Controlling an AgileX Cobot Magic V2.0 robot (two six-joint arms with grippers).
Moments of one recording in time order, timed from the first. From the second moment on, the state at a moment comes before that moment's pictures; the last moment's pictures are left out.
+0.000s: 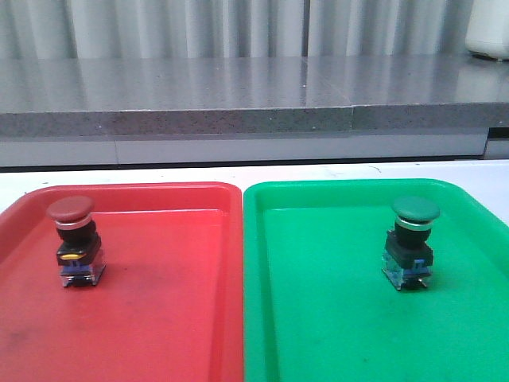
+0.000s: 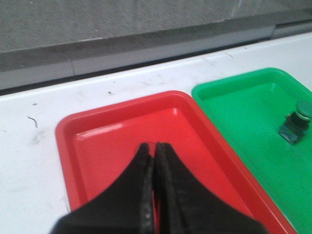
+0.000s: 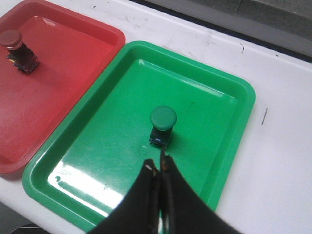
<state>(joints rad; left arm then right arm) -0.33 0.46 -0.52 -0.09 0.51 0.00 0.40 0.61 -0.78 0.09 0.85 -0.07</state>
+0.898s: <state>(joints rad) -0.06 -0.01 0.00 -0.09 0.06 0.00 0.40 0.61 -0.78 0.09 0.85 -0.07</state>
